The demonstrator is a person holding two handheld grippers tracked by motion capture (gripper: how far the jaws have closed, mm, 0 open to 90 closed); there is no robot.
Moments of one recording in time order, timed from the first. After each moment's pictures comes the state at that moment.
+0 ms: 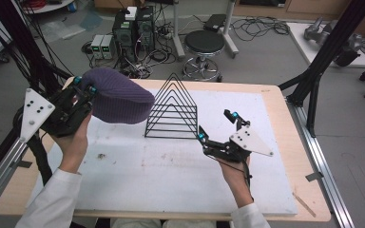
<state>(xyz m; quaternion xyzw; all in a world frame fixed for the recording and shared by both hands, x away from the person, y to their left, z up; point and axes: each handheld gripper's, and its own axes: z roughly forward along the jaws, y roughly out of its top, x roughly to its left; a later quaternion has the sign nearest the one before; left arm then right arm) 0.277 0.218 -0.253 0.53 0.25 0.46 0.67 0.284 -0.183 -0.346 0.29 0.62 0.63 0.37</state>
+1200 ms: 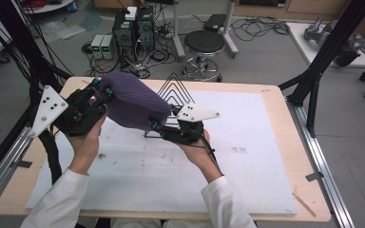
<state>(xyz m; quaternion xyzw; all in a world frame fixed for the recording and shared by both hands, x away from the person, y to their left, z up) 0.281 0.195 -0.252 0.55 0.23 0.39 0.70 0.330 -0.083 -0.324 0.17 0.73 0.63 0.19</state>
